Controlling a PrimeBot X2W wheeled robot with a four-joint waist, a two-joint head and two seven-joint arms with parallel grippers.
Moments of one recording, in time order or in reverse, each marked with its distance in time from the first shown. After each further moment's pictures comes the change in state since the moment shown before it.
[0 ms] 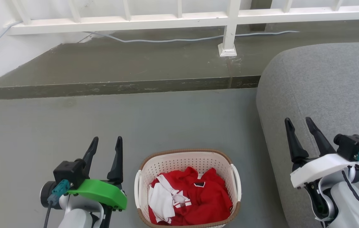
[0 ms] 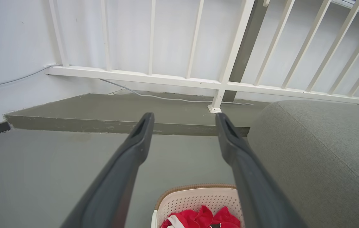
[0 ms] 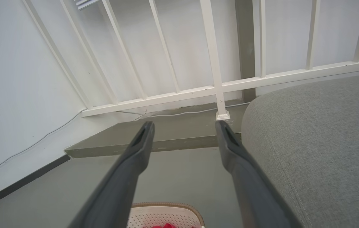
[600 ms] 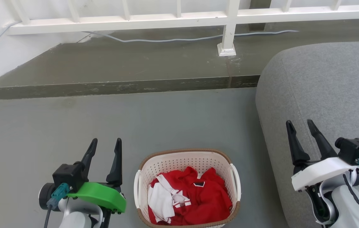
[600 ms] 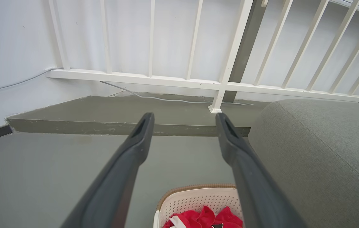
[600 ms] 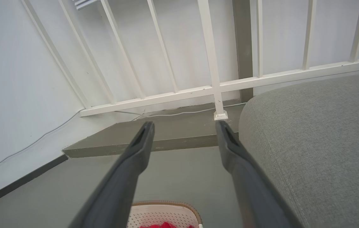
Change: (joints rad) left arm 0.027 -0.016 0.039 -0.021 0.049 -0.026 0.000; right arm 0.029 0.027 -0.049 -0.011 -0.049 0.027 0.000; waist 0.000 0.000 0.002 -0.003
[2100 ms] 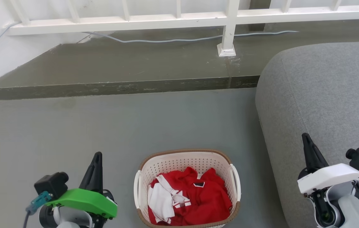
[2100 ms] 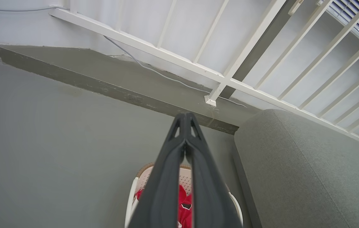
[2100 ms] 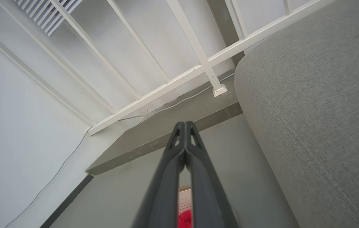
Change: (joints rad) left arm 0.048 -0.021 0.068 0.029 -0.226 -0.036 0.058; right arm 0.038 0.062 -0.090 0.040 0.207 0.027 0.076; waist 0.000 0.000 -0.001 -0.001
